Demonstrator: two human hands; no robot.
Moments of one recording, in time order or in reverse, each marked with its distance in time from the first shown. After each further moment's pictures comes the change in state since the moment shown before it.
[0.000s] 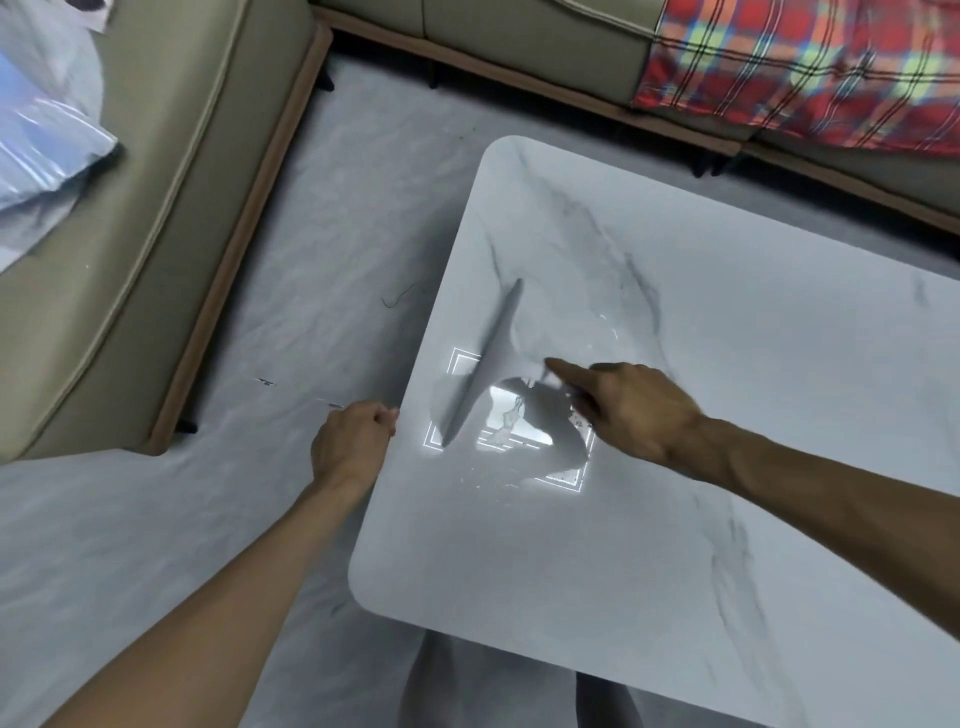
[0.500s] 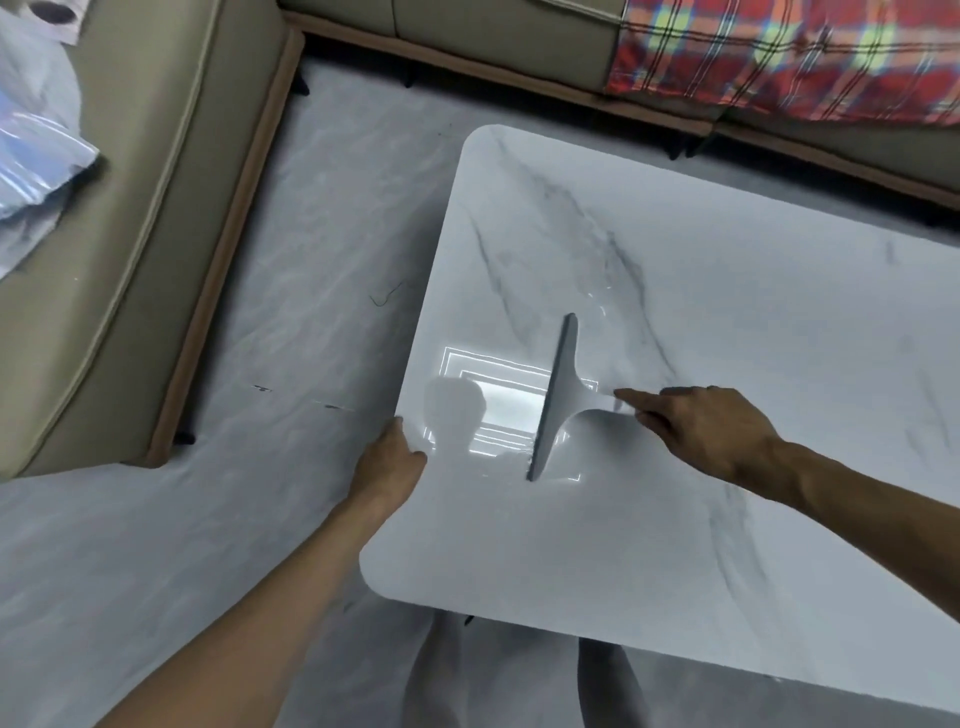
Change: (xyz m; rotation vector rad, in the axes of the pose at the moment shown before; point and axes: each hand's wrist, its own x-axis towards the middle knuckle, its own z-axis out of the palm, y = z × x) left_hand -0.025 -0.016 0.038 -0.041 -0.321 -0.015; right_hand -0.080 0.042 0.032 -0.147 -0.028 0.170
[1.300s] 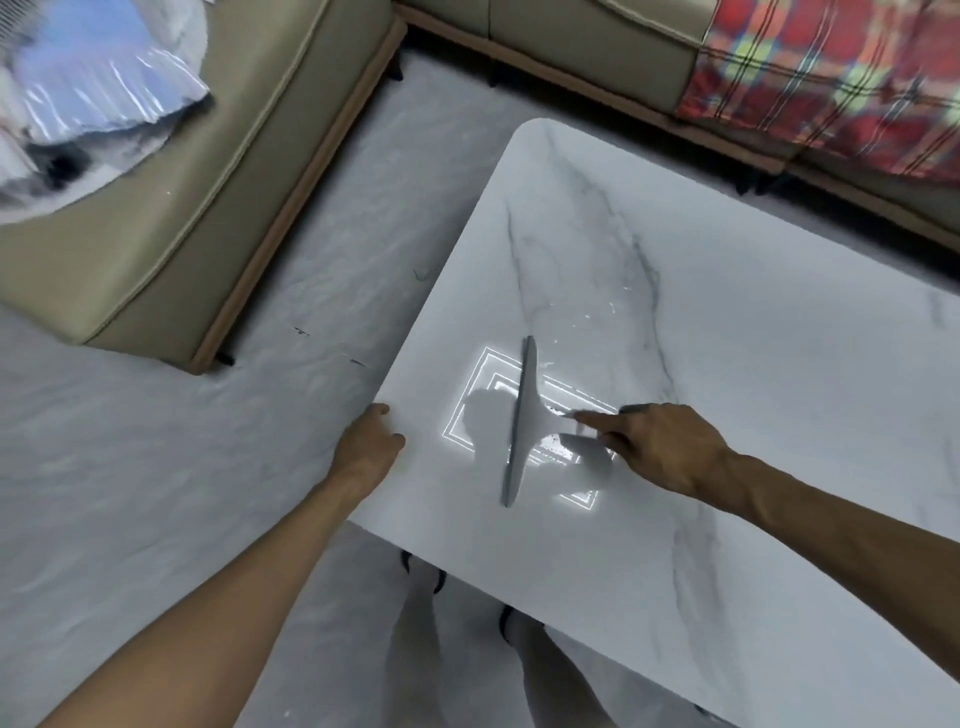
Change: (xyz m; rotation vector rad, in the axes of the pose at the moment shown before) left_hand -0.067 -0.013 0.037 -0.183 0.184 -0.139; right_hand -0.011 0.006 0.014 0.037 -0.074 -0.316
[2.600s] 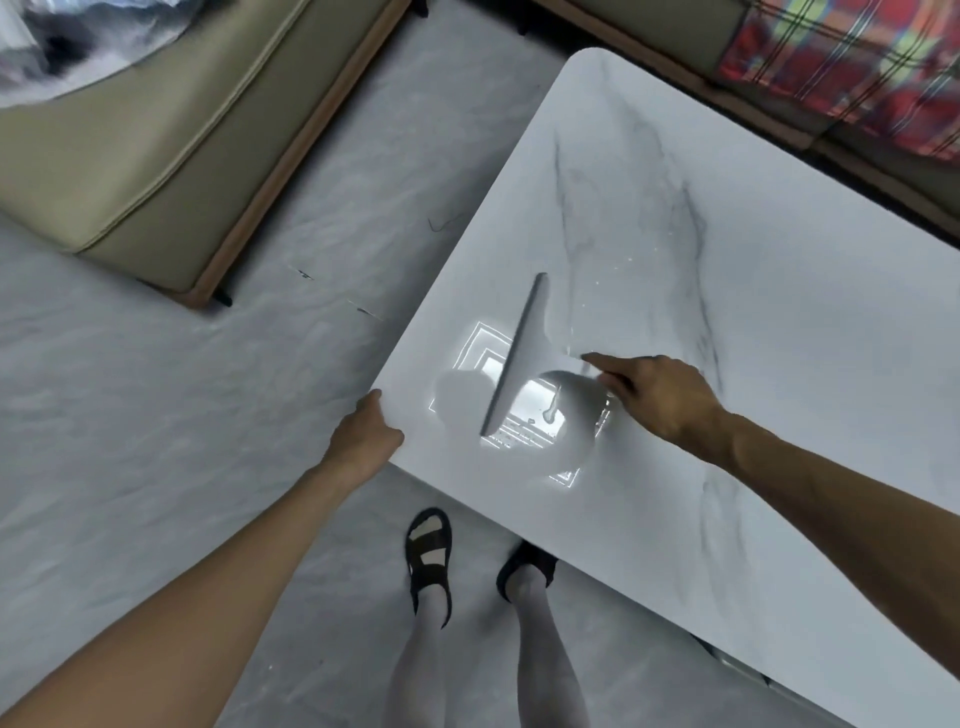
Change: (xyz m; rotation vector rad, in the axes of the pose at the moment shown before) left_hand -0.020 -0.095 0.006 0.027 -0.109 -0.013; right_hand 0.018 -0.055 0.042 0.056 0.124 0.186
